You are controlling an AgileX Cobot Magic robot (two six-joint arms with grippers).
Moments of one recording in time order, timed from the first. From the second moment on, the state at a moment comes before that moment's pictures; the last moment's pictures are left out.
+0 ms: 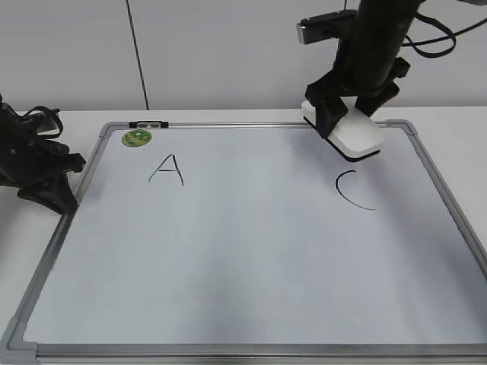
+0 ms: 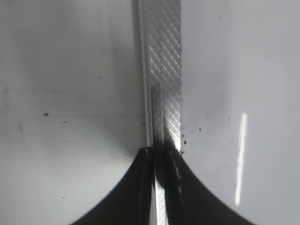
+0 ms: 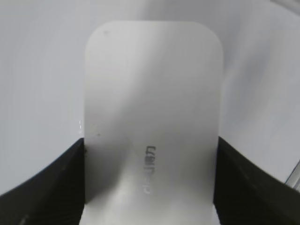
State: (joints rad) left arm 0.03 2.15 -1.45 -0.36 0.90 0.25; right arm 0.28 2.14 -2.00 0.01 1.25 -0.19
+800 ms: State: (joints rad) left arm 0.03 2.15 -1.45 -0.36 0.91 0.25; right arm 0.00 1.90 -1.38 0.05 0.99 -0.09
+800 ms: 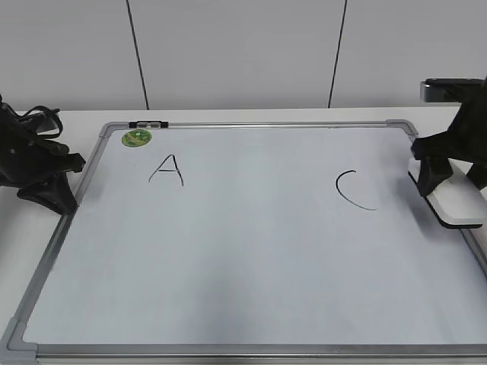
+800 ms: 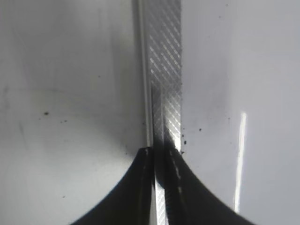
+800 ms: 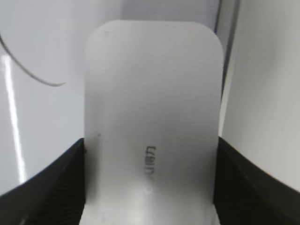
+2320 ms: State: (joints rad) left arm 0.03 2.15 -1.45 -0.35 0.91 0.25; right arm -0.06 2.11 -1.63 0.09 1.13 -0.13
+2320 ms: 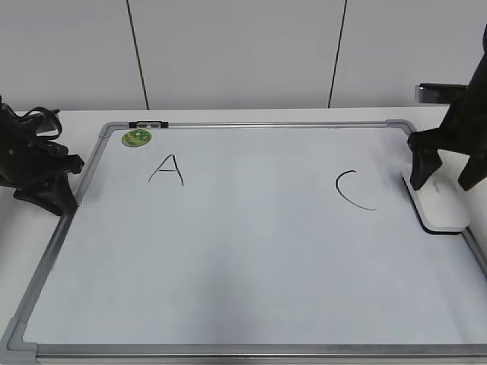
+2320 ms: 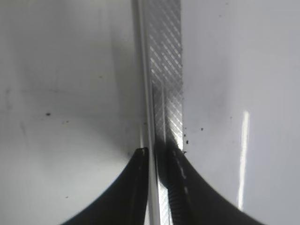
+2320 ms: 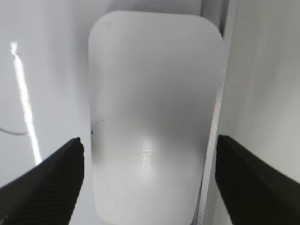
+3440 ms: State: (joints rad) left arm -0.09 1.59 -1.57 -0.23 1.23 0.10; right arm -0.06 1.33 -1.41 0.12 1.24 -0.16
